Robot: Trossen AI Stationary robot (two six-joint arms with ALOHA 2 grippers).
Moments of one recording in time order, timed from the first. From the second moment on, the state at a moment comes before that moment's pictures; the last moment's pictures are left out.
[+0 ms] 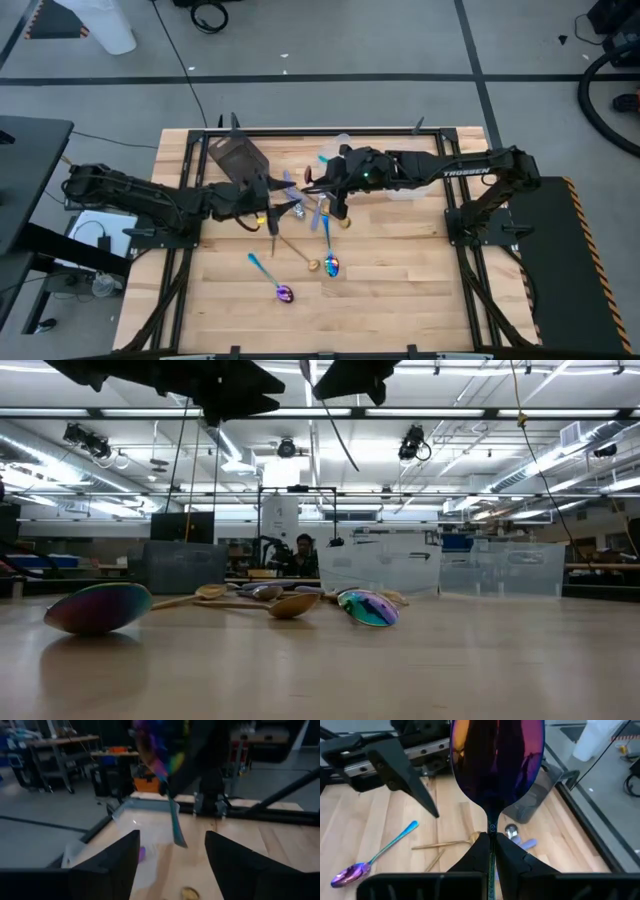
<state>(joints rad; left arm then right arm) -0.09 1.13 0.60 0.47 -0.41 0.00 -0.01 1.54 1.40 -0.38 0.17 0.05</state>
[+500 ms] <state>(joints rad) 0.00 1.18 0.59 0.52 -0.16 -0.07 -0.01 1.48 1.40 -0.22 0.19 0.00</state>
